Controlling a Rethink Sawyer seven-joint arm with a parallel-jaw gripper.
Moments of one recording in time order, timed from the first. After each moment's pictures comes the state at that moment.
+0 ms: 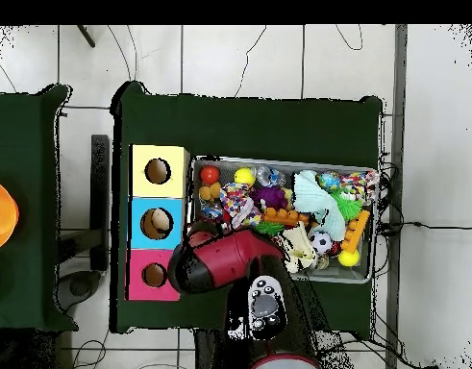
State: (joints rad) arm -0.13 -0.67 0.05 1.80 -0.52 0.16 1.96
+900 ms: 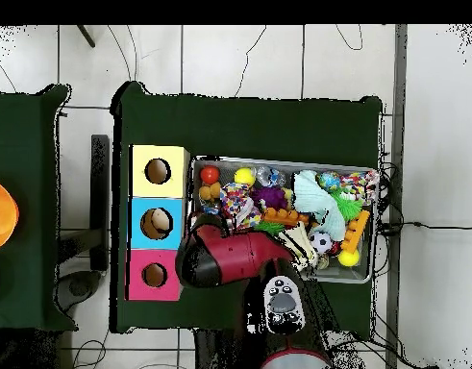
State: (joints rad) arm -0.15 -0.64 0.02 1.83 -0.32 0.02 1.97
